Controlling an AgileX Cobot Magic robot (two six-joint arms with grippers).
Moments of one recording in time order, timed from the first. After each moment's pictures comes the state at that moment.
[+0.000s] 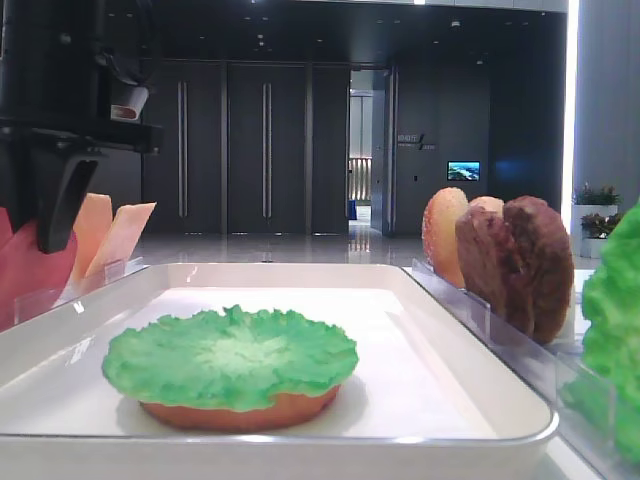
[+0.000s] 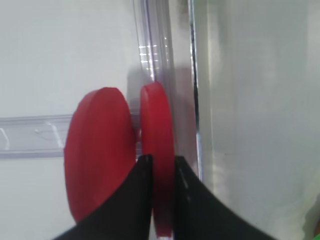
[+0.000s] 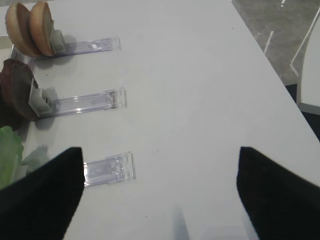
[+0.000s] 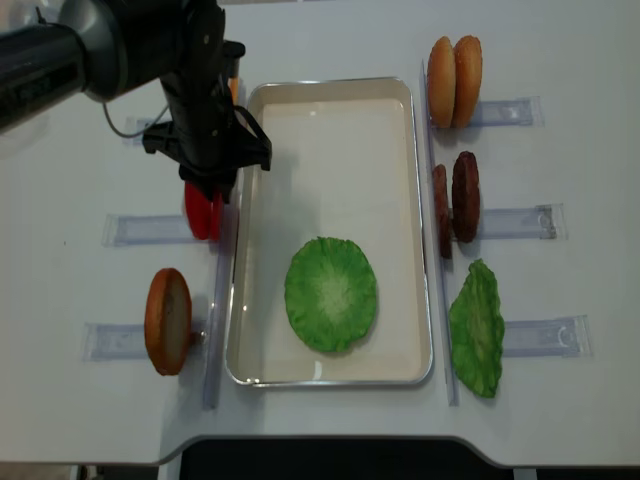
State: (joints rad) left arm -0.45 1.88 -1.33 0.22 1.03 -0.48; right arm -0.13 -0.01 -0.51 0.05 1.13 -0.01
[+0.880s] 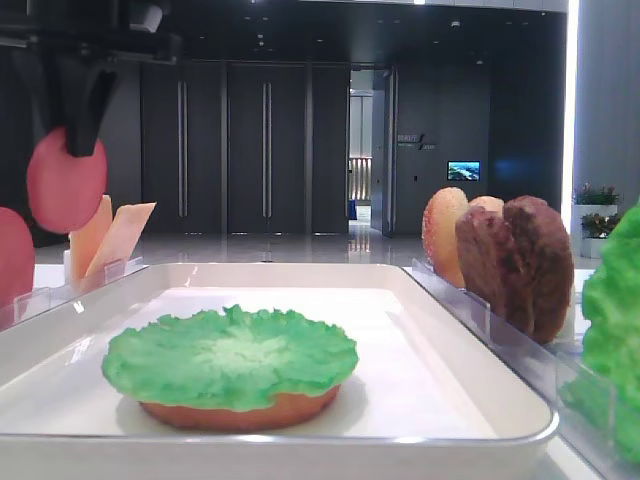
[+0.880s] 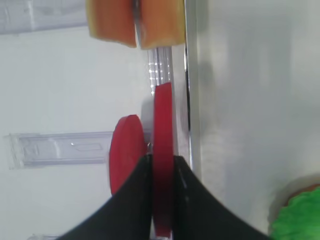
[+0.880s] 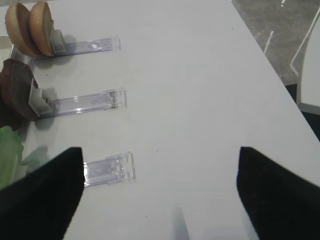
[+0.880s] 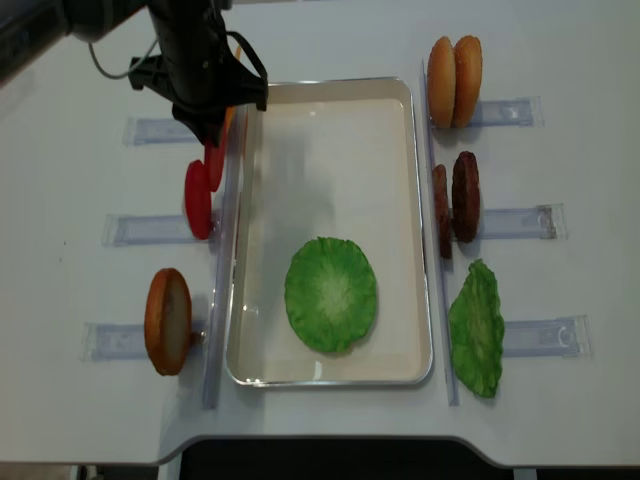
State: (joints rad) left arm -0.45 1.87 -1.56 0.24 1.21 -0.46; right arm -0.13 -0.01 -0.51 0.05 1.13 -0.01
